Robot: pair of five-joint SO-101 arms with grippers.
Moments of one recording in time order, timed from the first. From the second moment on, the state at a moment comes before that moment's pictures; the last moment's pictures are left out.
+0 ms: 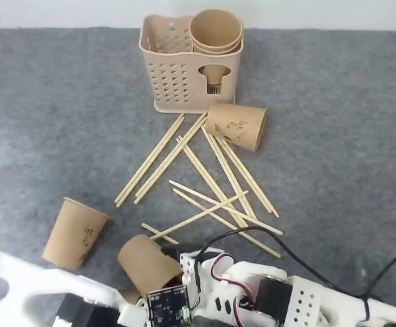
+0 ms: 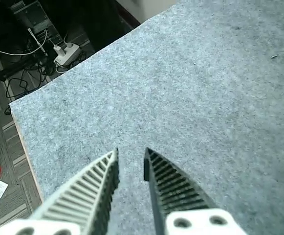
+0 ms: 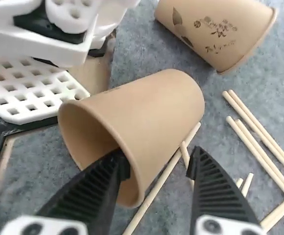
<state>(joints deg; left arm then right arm) -76.4 -37.7 31.4 61.0 -11.2 -75.9 -78.8 80.6 50.2 33.5</state>
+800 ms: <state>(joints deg) -75.3 -37.7 32.3 61.0 -11.2 -44.0 -78.2 66.2 46.2 33.7</state>
